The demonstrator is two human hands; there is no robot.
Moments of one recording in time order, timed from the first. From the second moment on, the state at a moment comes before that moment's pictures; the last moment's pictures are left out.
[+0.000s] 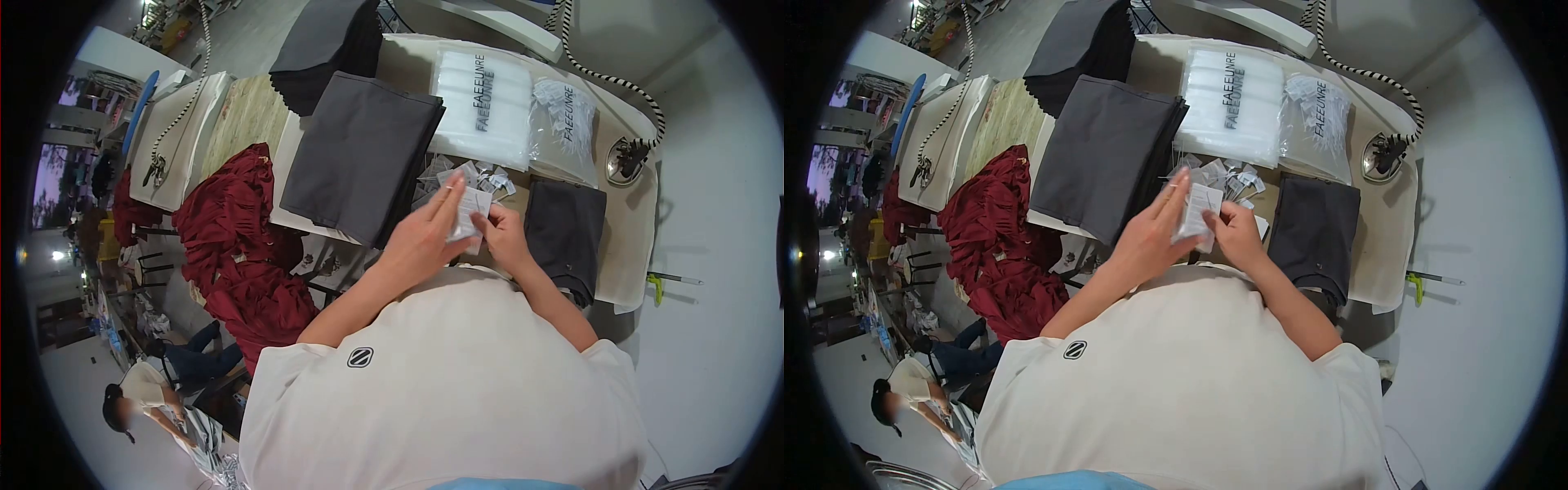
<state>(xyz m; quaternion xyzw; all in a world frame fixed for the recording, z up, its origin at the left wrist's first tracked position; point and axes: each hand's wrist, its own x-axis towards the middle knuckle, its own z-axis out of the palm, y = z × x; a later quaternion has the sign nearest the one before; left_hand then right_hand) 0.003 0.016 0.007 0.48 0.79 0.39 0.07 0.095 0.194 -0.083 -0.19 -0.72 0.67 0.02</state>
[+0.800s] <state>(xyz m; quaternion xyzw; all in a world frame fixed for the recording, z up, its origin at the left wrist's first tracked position) -0.013 -0.044 -0.012 -0.02 0.52 0.75 0.40 -0.020 0.222 -0.222 -0.20 -0.80 0.56 -0.04</state>
